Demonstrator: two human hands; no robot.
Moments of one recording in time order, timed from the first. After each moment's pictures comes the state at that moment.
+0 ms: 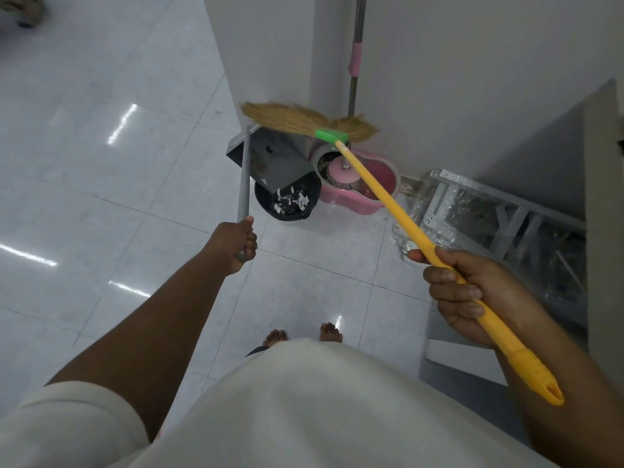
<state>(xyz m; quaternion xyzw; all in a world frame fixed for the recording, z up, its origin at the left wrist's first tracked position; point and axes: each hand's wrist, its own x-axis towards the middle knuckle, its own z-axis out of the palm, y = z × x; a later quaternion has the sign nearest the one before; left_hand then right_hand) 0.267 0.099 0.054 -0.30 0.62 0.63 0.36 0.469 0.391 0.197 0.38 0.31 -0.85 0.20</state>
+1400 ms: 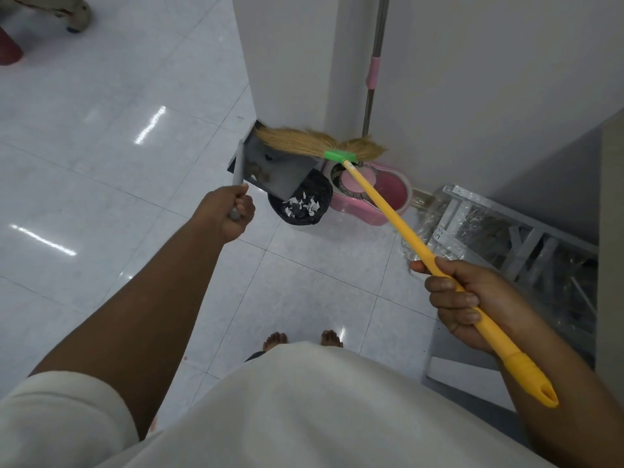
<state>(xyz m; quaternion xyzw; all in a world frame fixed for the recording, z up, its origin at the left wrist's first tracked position) 0.243 0.094 0.103 -0.33 0.43 0.79 0.30 0.477 0.401 0.190 0.39 0.32 -0.83 0.24</state>
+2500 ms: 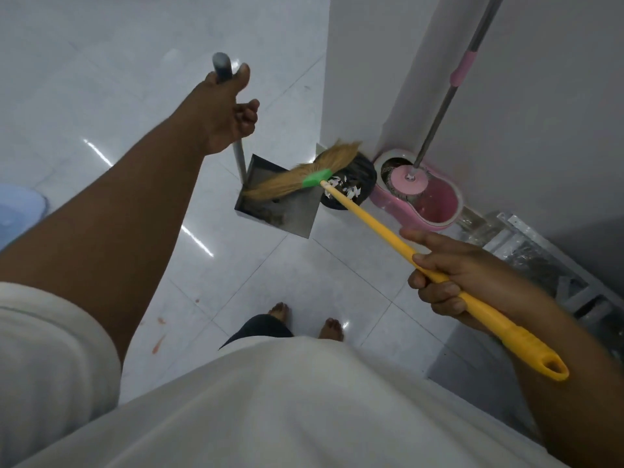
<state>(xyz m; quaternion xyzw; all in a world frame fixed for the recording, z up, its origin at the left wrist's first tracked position) 0.212 0.040 0.181 -0.21 0.62 0.74 0.15 0.405 0.384 0.197 0.27 0.51 -0.71 0.41</state>
